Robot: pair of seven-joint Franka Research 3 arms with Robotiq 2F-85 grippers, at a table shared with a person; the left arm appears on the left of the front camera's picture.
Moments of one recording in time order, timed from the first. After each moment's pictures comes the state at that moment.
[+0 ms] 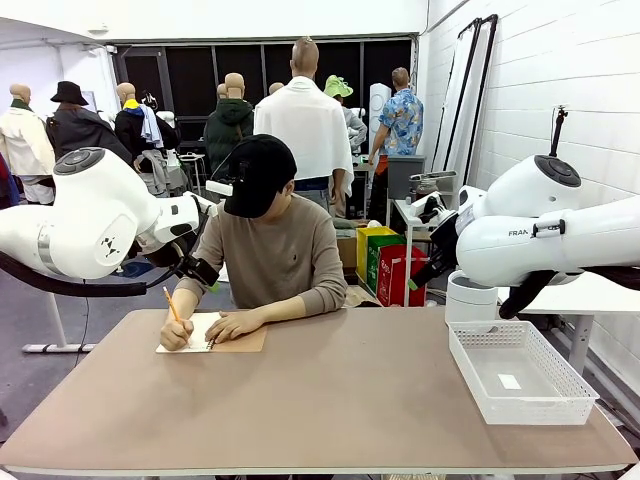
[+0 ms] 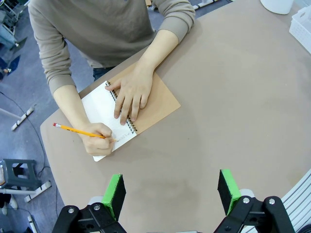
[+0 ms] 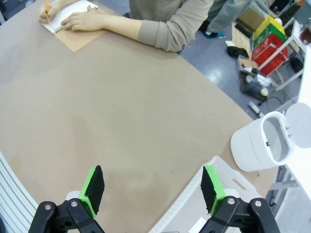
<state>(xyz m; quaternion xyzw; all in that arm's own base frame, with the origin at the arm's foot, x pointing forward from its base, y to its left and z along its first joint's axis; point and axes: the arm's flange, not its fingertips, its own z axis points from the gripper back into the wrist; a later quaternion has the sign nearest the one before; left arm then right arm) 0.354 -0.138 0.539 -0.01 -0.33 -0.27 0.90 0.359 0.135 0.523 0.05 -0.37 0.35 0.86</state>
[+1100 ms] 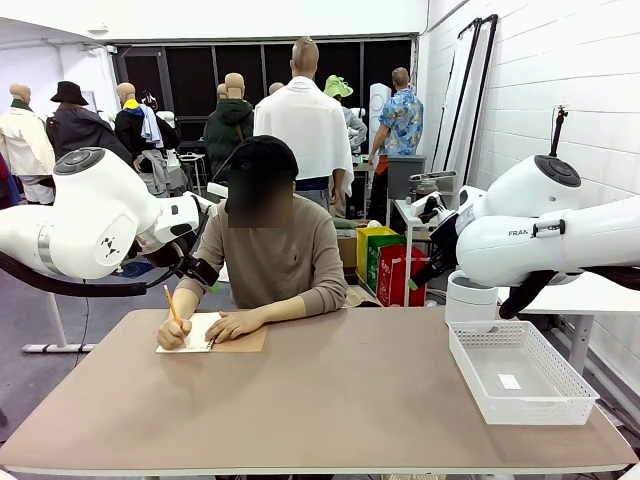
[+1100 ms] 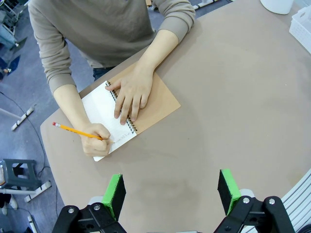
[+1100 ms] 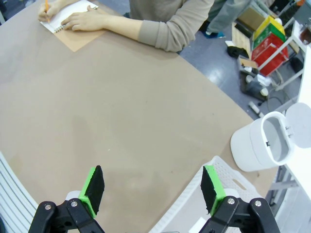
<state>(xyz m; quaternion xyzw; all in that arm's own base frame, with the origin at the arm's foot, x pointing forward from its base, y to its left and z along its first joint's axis) 0.354 -0.138 0.539 -0.01 -0.33 -0.27 0.90 0.359 0.135 0.523 0.05 -0.37 0.35 0.86</state>
